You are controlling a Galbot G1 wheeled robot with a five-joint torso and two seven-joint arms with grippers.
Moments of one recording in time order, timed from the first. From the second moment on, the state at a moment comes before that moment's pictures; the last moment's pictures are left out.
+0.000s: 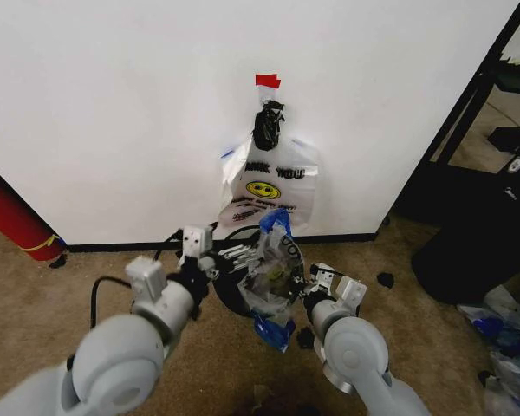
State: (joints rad) left arm 0.87 -0.69 0.00 -2.46 -1.21 0.42 -0.59; right arm -1.22 1.32 0.10 2.16 0.98 -0.49 0.77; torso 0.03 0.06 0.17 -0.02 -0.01
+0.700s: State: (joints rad) left arm 0.52 -0.75 0.27 -2.29 -1.44 0.58 -0.75; right arm -1.33 1.33 0.12 2.21 0.86 -0.44 0.67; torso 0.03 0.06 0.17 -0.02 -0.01
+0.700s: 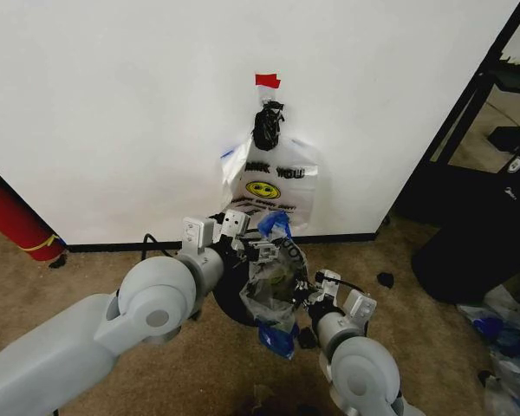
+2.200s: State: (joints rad) left arm 0.52 -0.74 0.25 -2.20 -1.40 0.57 -0.75; right arm -1.36 1.33 0.13 2.19 0.82 -0.39 0.61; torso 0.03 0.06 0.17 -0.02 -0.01
